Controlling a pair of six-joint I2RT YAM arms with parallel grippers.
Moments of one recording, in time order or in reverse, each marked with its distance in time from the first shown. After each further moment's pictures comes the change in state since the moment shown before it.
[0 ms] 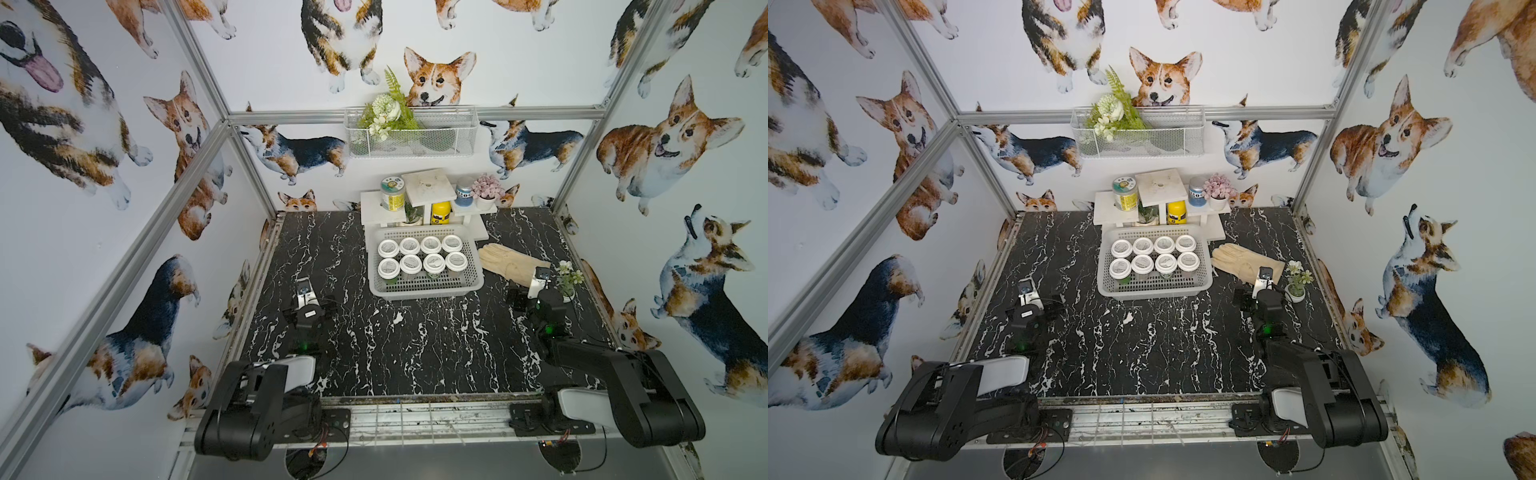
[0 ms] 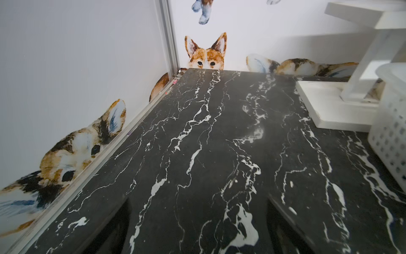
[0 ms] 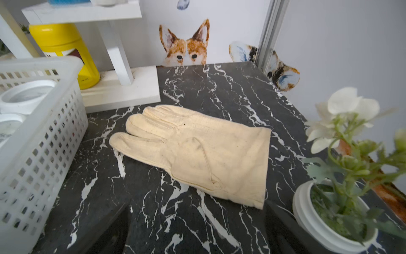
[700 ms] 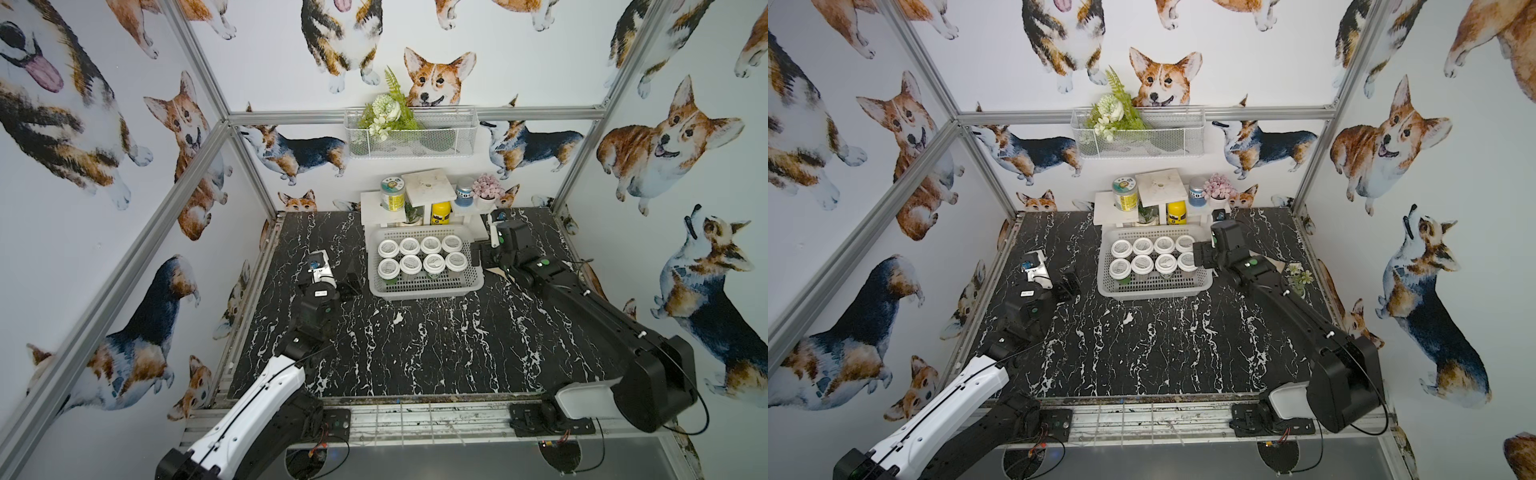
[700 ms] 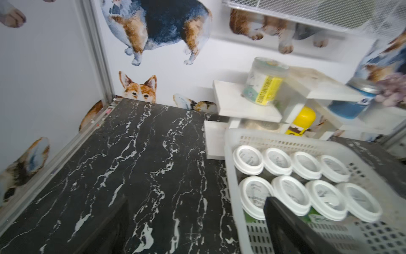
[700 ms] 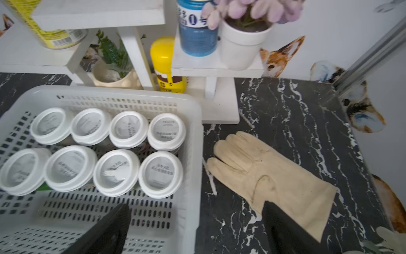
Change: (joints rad) left arm -0.336 -0.457 0.348 -0.822 -0.071 -0.179; right arm 0.302 0.006 0.799 -1.102 0.059 0.067
